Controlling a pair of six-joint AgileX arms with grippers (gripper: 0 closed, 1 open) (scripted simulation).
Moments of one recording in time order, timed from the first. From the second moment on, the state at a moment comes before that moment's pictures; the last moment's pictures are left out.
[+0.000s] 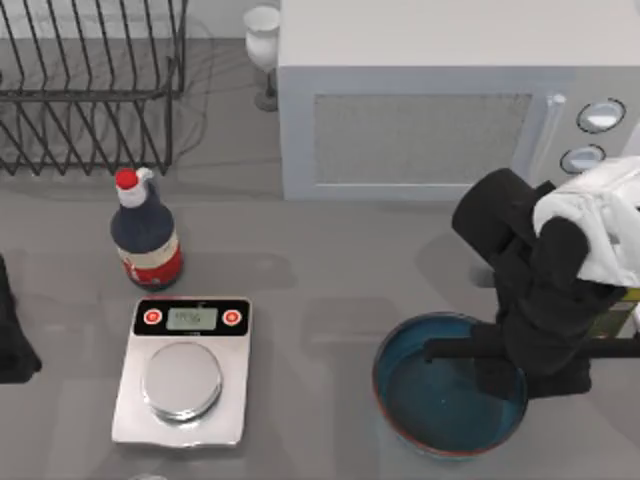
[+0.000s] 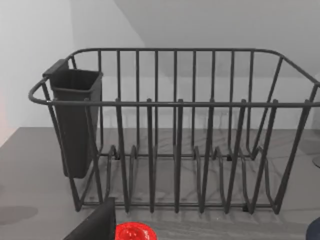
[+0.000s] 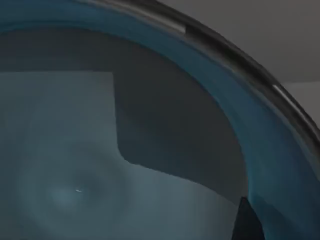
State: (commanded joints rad) left arm 0.00 0.00 0.00 0.00 0.00 0.00; right arm 0.60 1.77 0.99 -0.79 0.00 0.61
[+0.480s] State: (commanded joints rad) left arm 0.00 0.00 0.00 0.00 0.00 0.00; right arm 0.60 1.77 0.99 -0.79 0.00 0.61
